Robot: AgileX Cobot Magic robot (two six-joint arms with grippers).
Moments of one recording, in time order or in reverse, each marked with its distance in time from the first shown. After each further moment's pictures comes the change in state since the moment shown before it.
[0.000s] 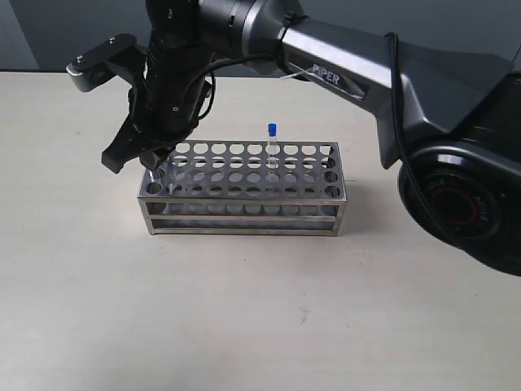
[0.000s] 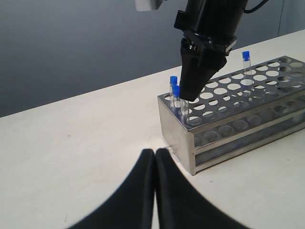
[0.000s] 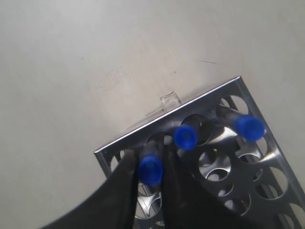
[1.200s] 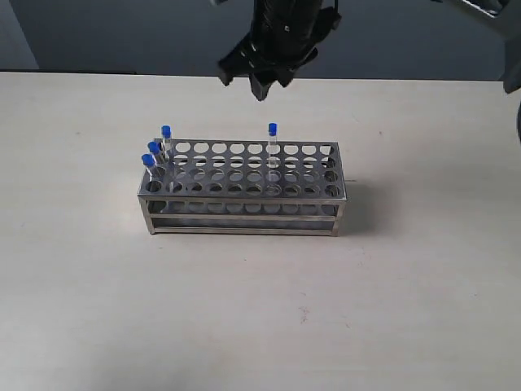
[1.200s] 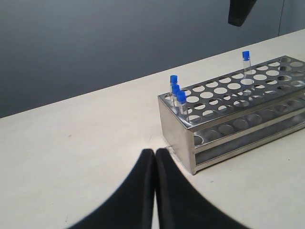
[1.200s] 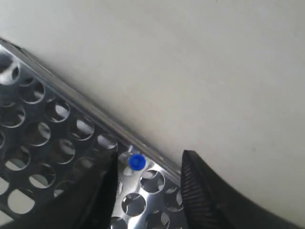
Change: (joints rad) left arm 0.000 0.000 0.000 0.004 0.000 0.000; right arm -0.229 -0.169 0.094 -0.236 0.061 0.227
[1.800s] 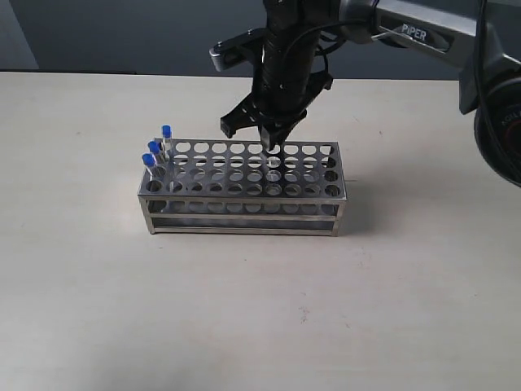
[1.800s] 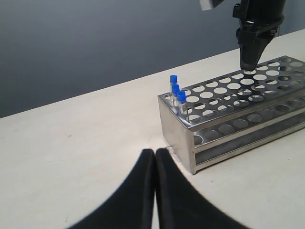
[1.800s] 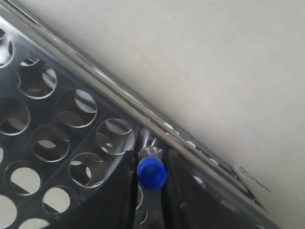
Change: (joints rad) left arm 0.000 0.000 0.000 0.000 0.000 0.000; right arm -0.011 0.089 0.095 0.054 -0.011 -0.003
